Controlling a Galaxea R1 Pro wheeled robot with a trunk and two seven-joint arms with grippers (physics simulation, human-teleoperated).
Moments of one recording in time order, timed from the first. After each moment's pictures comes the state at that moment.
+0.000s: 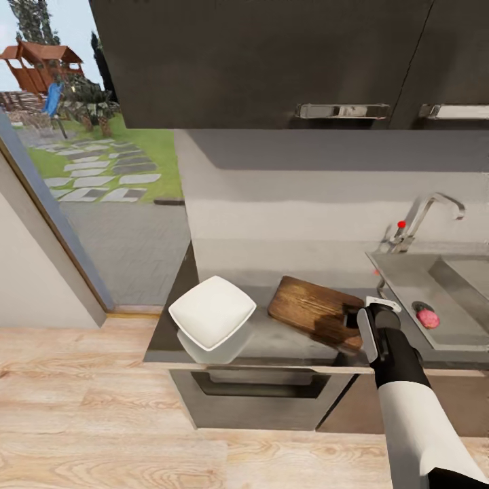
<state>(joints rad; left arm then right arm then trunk) 0.00 -0.01 0.00 -0.33 -0.01 -0.23 0.00 -0.77 0.00 -0.25 -1.06 -0.04 0.88 -0.35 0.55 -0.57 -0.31</state>
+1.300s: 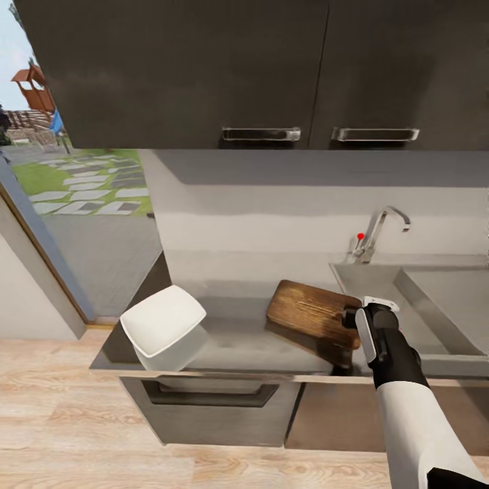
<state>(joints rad) 0.00 -0.01 0.00 -0.33 -0.01 -0.23 0.00 -0.77 0.01 -0.25 -1.06 -0.04 0.88 -0.35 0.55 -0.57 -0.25</state>
